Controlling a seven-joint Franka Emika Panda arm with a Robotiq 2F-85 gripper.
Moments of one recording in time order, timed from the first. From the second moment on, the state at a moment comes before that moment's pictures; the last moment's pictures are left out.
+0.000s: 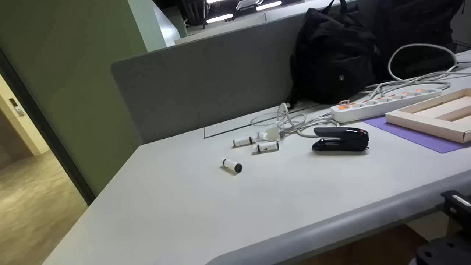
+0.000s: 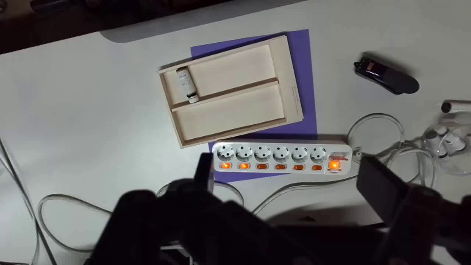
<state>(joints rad) -0.13 -0.34 -0.09 -2.07 -0.03 1.66 0.03</state>
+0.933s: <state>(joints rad) -0.13 -0.34 -0.09 -2.07 -0.03 1.66 0.03</state>
